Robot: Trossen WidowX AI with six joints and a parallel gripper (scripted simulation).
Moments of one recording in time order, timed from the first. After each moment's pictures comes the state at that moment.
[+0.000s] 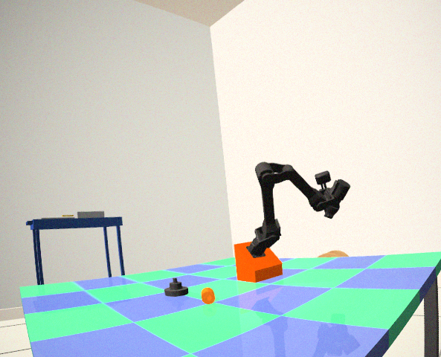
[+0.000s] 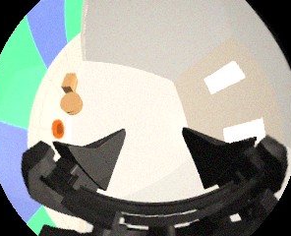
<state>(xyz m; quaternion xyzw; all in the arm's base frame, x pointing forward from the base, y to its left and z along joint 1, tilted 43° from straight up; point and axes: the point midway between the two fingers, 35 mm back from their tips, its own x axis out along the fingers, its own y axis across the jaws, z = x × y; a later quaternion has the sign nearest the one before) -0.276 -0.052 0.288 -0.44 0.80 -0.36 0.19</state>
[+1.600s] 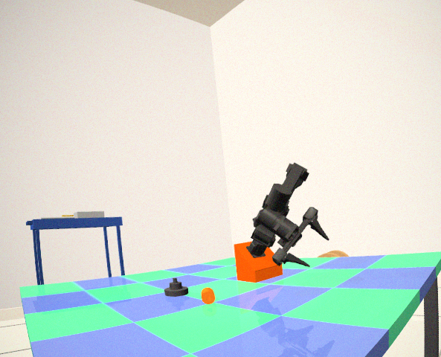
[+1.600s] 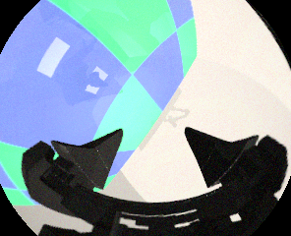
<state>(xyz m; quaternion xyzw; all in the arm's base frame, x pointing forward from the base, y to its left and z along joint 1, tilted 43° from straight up) 0.104 0.261 0.288 0.50 0.77 -0.34 -0.22</state>
